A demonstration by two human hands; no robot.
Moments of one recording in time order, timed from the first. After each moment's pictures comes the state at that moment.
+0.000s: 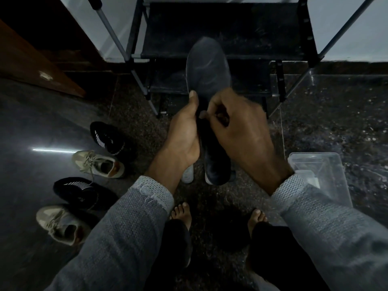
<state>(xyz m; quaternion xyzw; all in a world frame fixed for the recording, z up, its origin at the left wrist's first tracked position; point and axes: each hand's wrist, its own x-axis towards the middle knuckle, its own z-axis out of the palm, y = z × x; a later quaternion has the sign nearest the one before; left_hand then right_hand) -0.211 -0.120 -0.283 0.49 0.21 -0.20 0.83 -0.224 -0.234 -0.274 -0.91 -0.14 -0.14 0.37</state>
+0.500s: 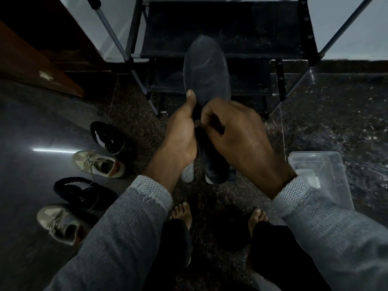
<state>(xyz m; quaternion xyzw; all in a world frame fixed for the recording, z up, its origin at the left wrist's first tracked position) -0.210 -0.118 -0.284 0.50 0.21 -0.17 0.83 -0.230 -0.236 -0.274 -0.90 -0.19 -0.12 0.36</state>
